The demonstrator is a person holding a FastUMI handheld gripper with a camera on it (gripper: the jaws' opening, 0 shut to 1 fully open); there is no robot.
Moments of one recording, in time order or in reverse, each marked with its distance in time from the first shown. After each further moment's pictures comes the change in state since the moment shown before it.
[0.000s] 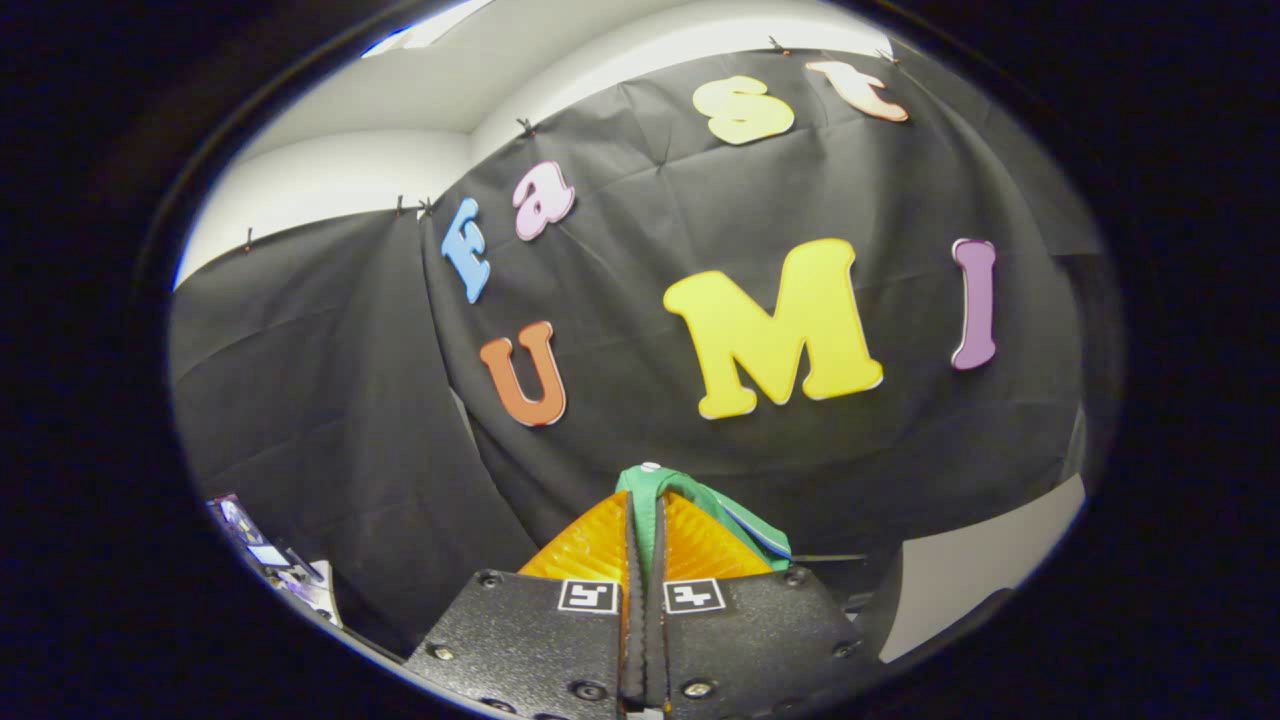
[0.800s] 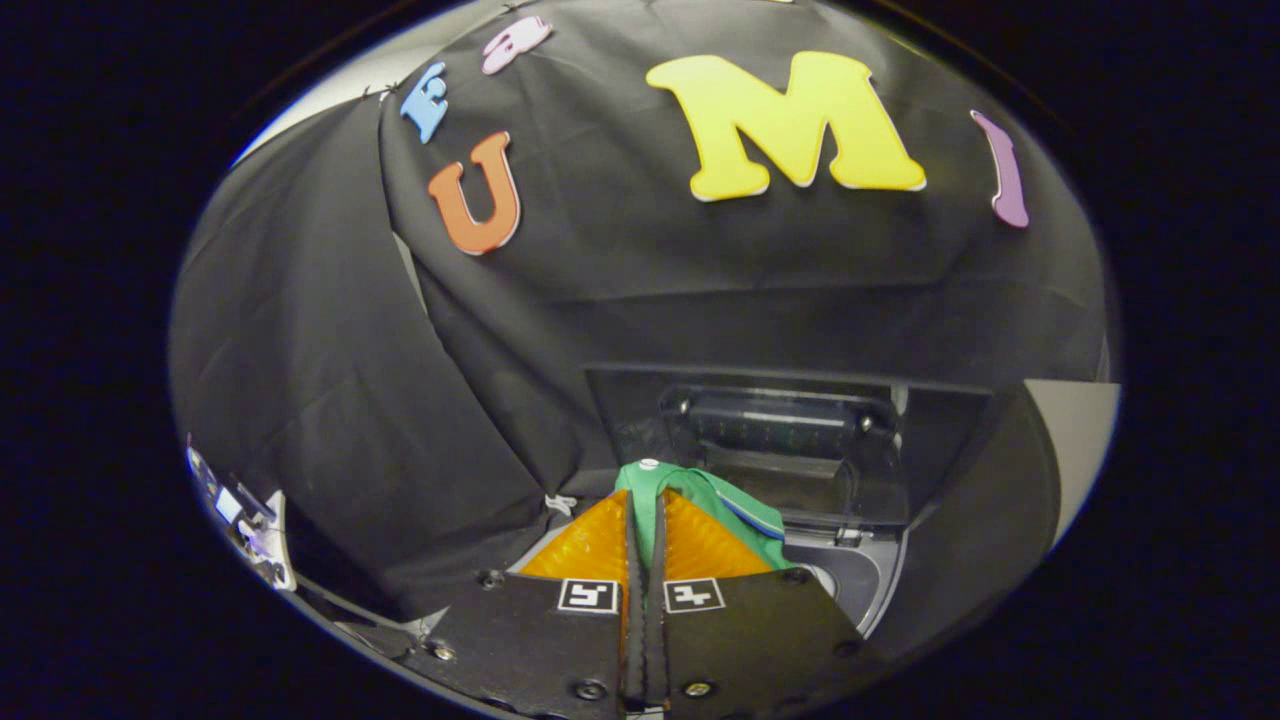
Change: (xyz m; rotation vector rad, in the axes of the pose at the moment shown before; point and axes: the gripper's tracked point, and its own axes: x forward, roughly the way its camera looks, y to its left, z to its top) arm 0.126 -0.048 -0.242 -0.022 0.385 -0.098
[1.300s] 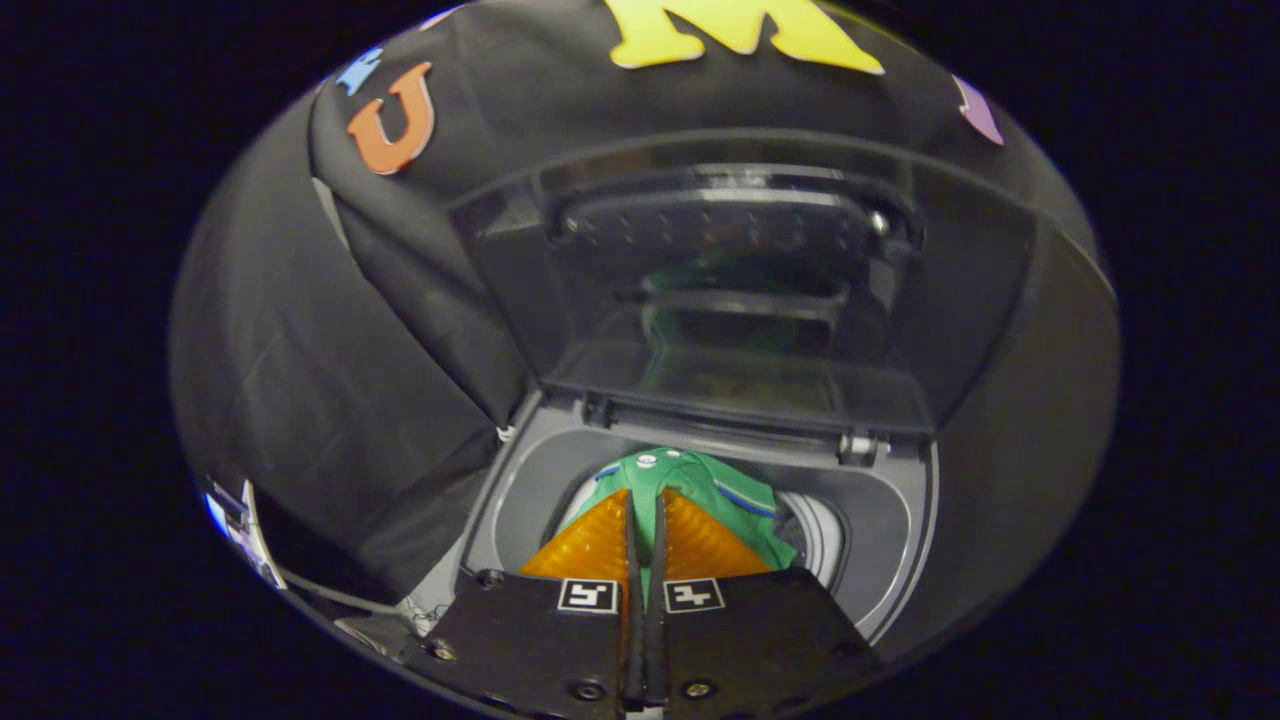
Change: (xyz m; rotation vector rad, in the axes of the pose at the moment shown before) arm 0.073 -0.058 -0.105 0.133 0.277 -0.153
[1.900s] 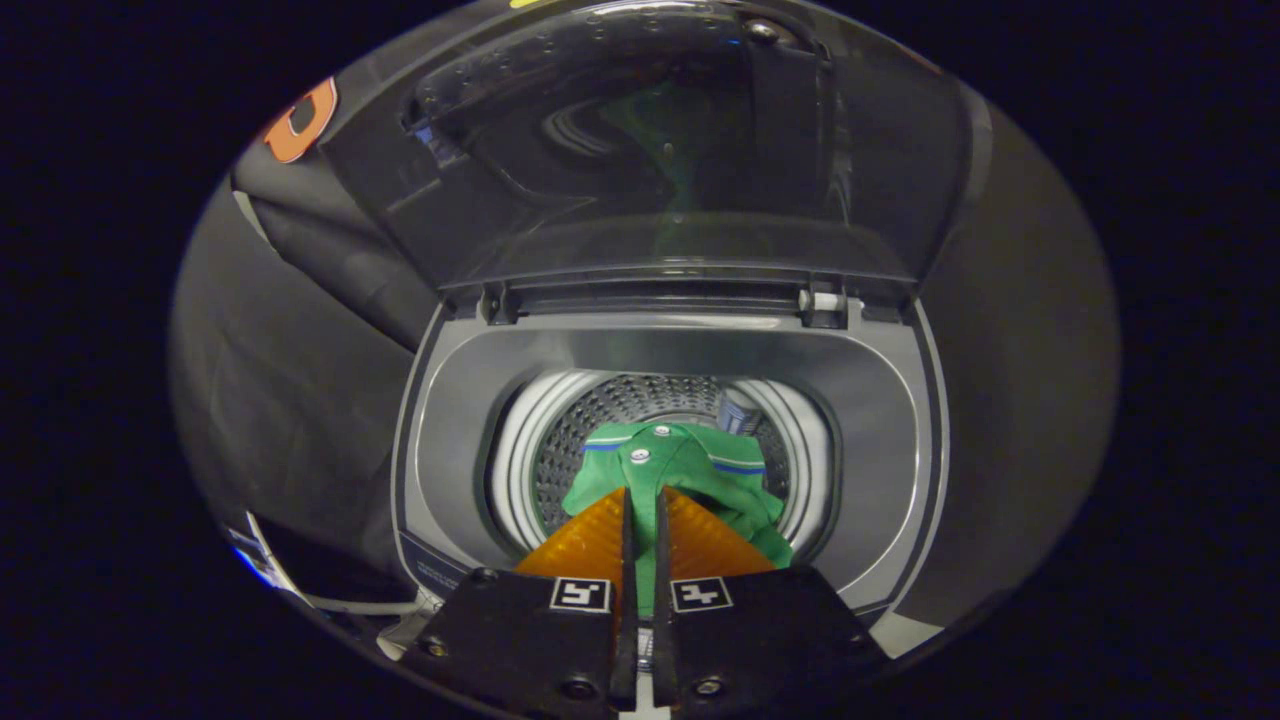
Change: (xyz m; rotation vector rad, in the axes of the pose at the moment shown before) arm 0.021 -0.025 -0.058 0.126 0.186 -0.118
